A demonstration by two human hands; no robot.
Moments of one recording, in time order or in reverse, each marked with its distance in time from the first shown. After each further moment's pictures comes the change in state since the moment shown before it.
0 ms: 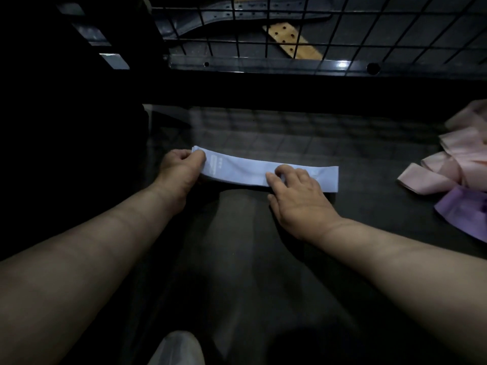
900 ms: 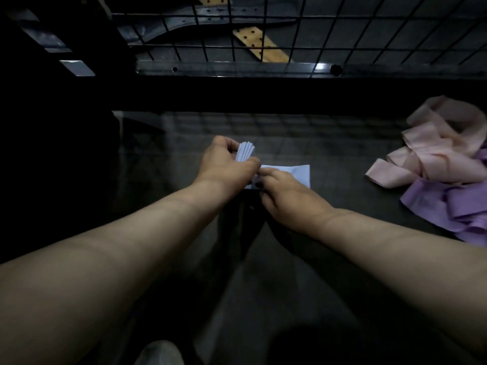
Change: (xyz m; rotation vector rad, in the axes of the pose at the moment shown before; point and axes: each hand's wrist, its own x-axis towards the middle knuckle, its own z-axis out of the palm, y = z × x) left_hand -0.048 0.037 0.093 0.335 -0.076 0.277; right_hand -0.010 0.028 -0.026 0.249 -0.093 -0.019
